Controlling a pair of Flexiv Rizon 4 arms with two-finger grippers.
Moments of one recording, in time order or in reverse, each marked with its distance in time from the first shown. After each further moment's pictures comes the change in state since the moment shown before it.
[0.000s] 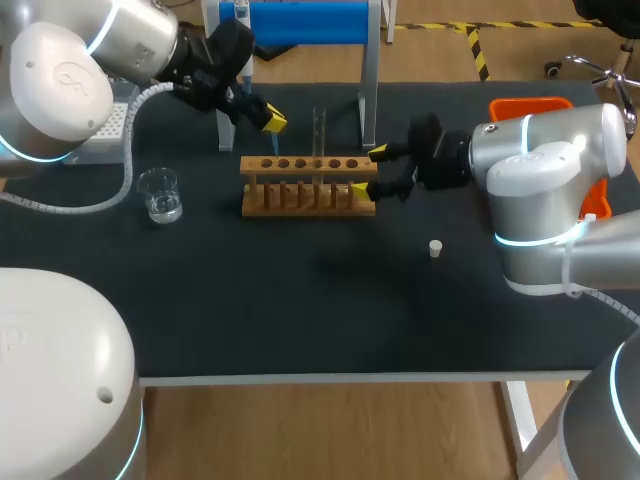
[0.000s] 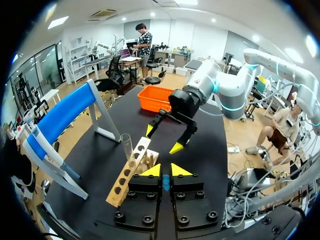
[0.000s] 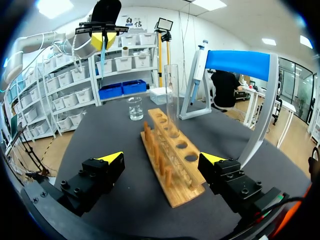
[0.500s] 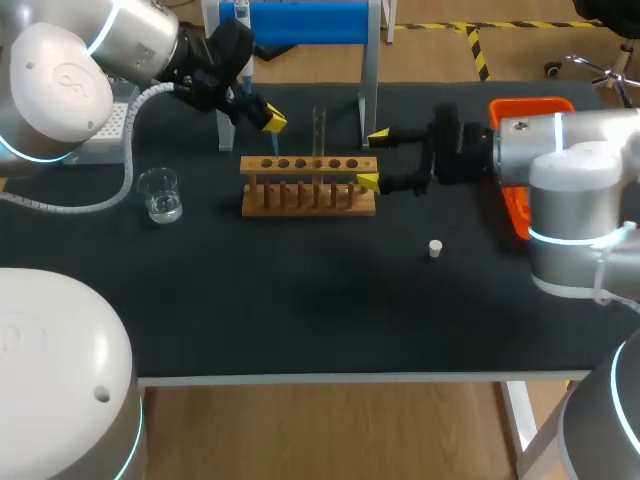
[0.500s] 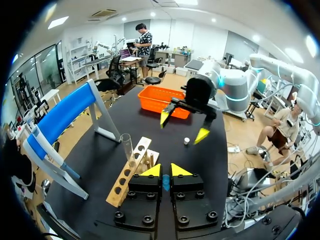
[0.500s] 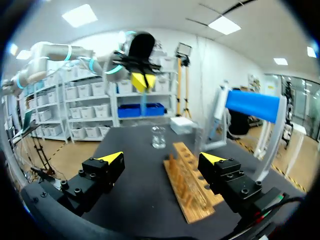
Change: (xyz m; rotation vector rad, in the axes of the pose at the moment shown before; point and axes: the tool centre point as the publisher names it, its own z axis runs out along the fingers) left arm 0.000 0.000 0.000 -0.001 -0.002 0.000; right arm 0.053 0.054 -0.044 -0.221 0.158 -0.109
